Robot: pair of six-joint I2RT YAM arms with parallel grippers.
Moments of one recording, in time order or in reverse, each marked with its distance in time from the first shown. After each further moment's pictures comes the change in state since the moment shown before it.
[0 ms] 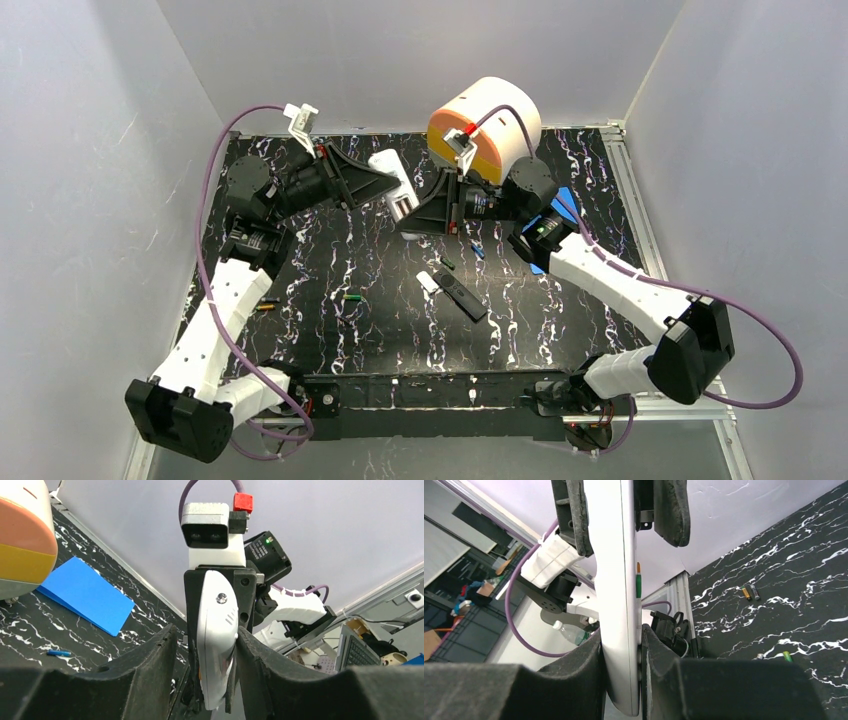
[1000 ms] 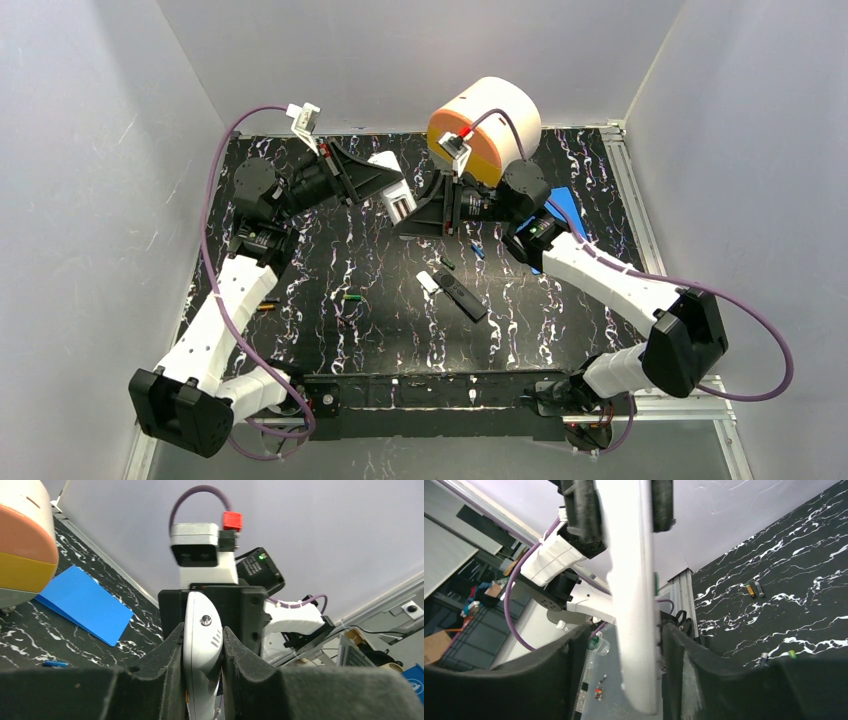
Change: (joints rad) left arm -0.013 0.027 -0.034 0.116 -0.049 -0.072; right arm 0.000 0.046 -0.020 0.086 -0.018 0.076
